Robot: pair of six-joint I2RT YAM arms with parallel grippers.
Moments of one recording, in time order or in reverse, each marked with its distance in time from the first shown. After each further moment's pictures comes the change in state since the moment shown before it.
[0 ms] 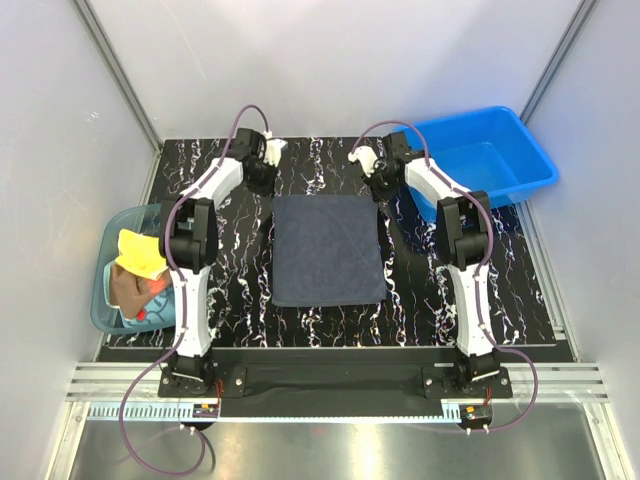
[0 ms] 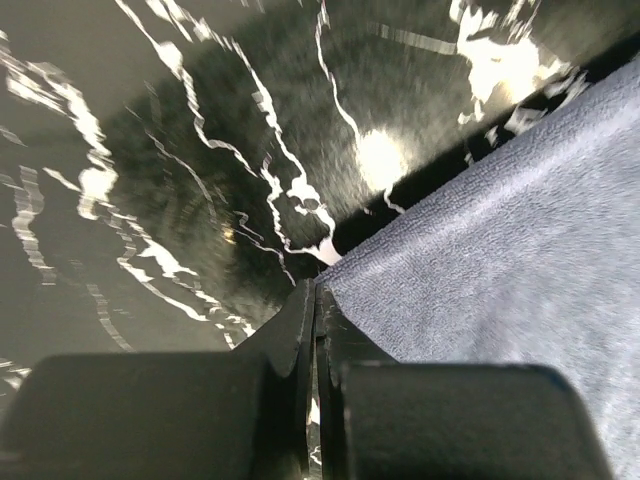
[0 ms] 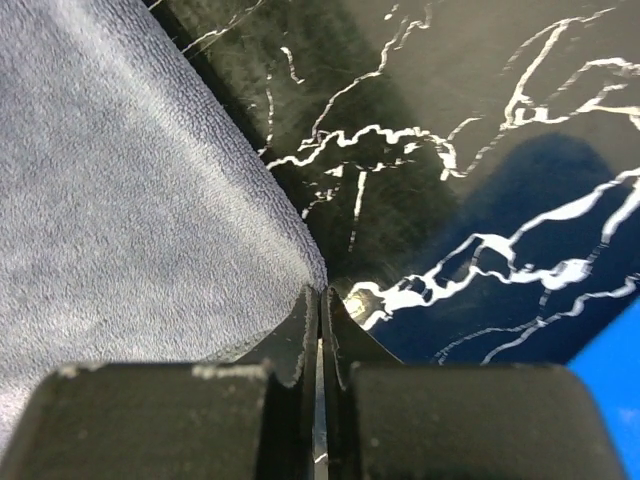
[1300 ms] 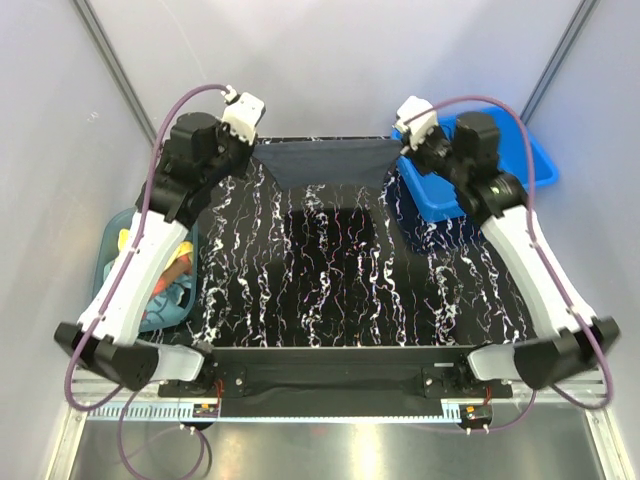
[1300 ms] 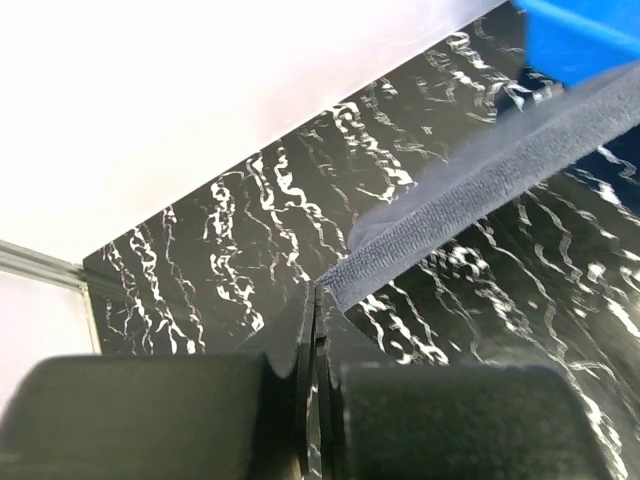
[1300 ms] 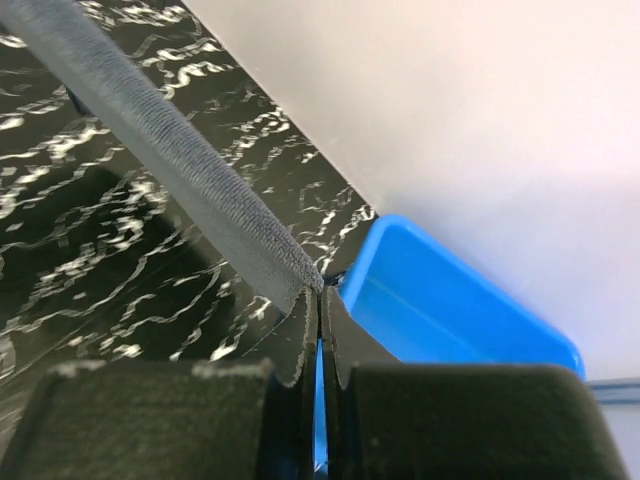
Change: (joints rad) left arm -0.182 -0.910 -0.270 0.079 -0.267 0.047; right arm 0.050 -0.993 -0.461 0.285 0.081 0.083
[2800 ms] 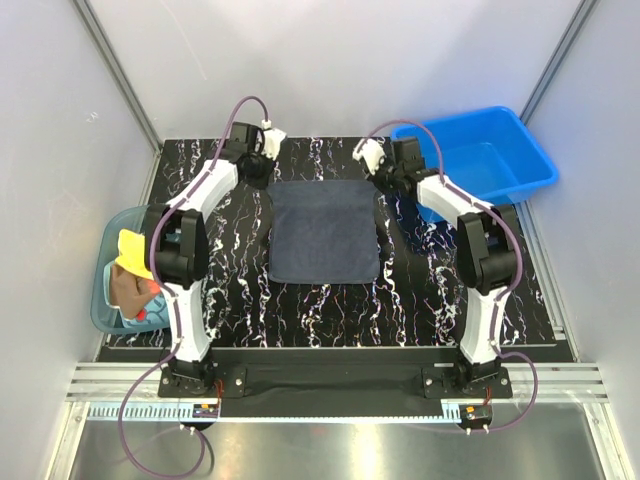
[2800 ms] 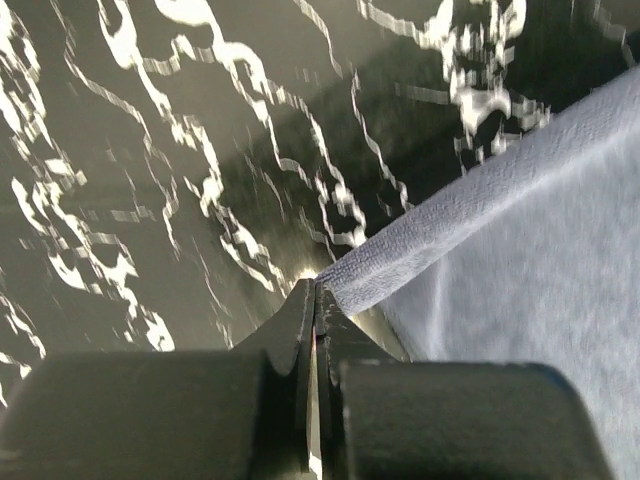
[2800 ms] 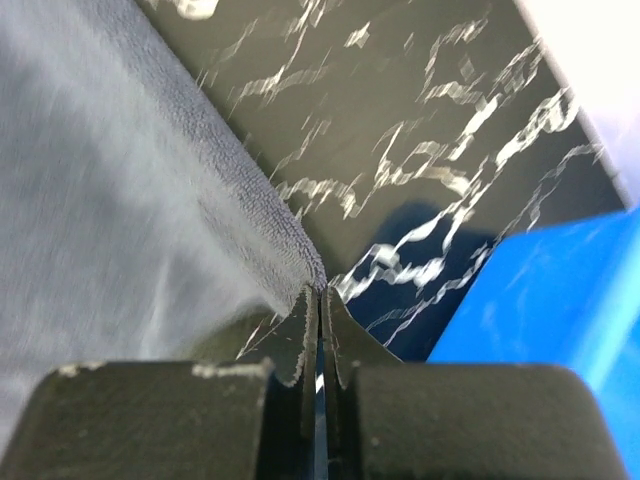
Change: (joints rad) left arm 0.151 0.714 0.157 0.018 0.146 0.022; right arm -0.027 0.657 0.032 0.204 -0.030 -0.087
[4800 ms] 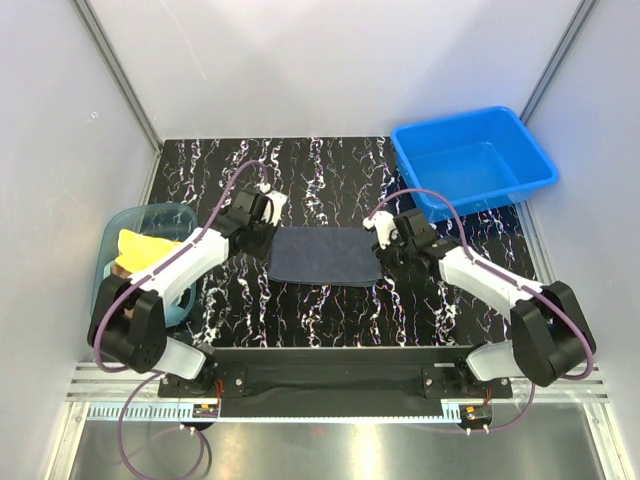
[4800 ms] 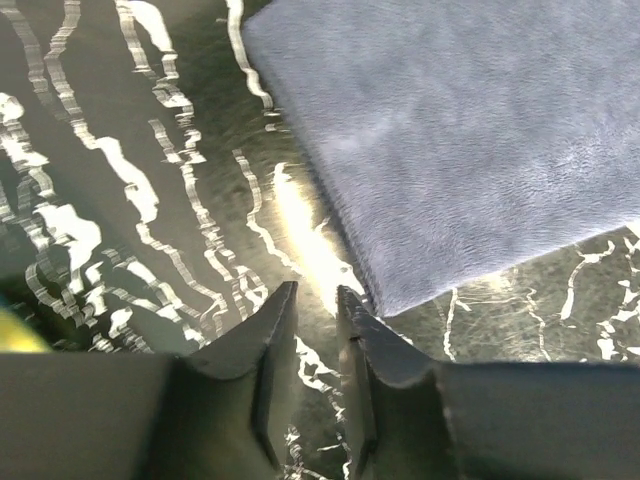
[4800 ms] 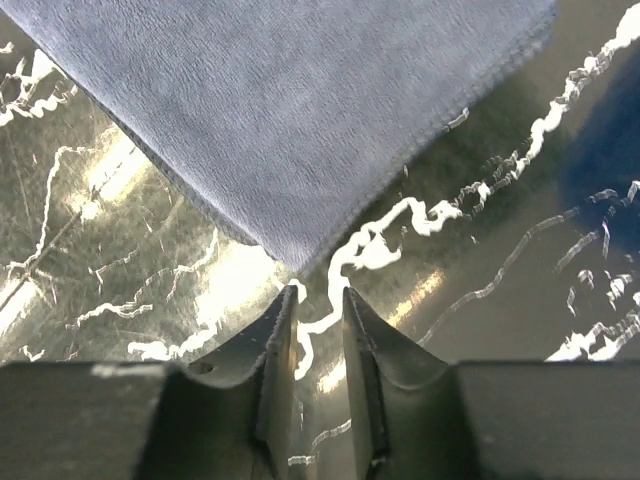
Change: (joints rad) left arm -0.228 -0.623 -0.758 -0.014 -0.201 -0.246; right arm 0.205 -0.660 -0.776 -0.143 0.089 0.424
